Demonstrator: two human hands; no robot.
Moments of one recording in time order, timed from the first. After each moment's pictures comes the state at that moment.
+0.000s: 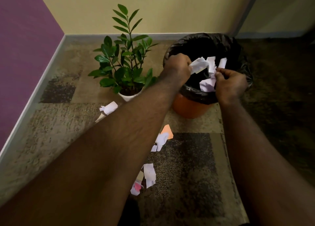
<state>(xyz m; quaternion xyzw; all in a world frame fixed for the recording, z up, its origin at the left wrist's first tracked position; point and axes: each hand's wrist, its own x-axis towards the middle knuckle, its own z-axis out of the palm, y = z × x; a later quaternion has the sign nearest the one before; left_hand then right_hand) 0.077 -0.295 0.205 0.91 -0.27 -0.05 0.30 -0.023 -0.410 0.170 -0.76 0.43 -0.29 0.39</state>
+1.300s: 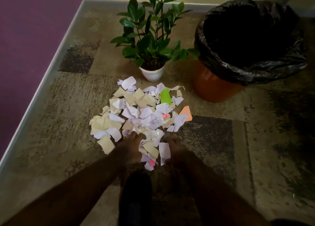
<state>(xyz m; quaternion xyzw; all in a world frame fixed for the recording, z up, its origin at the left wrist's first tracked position) -0.058 0.001 -0.009 0.91 -0.21 -0.35 0.10 -0.136 -0.201 -0.024 -0.90 0.11 0.34 0.24</state>
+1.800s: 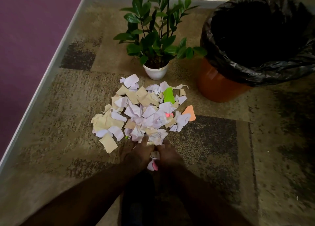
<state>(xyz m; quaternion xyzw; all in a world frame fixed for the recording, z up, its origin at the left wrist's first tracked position) -0.087 -0.020 -0.031 0.93 -0.26 -0.27 0.05 -0.134 -0.154 -0.043 -0.91 0.08 0.33 0.25</state>
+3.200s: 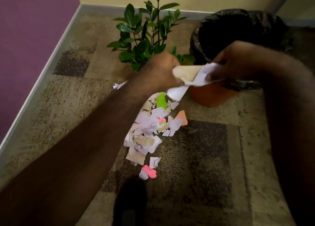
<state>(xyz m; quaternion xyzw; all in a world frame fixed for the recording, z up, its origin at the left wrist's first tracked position) 0.044 -0.153 0.210 0.92 -0.24 -0.18 0.27 -0.013 -0.341 0.249 -0.96 0.14 0.16 0.17</state>
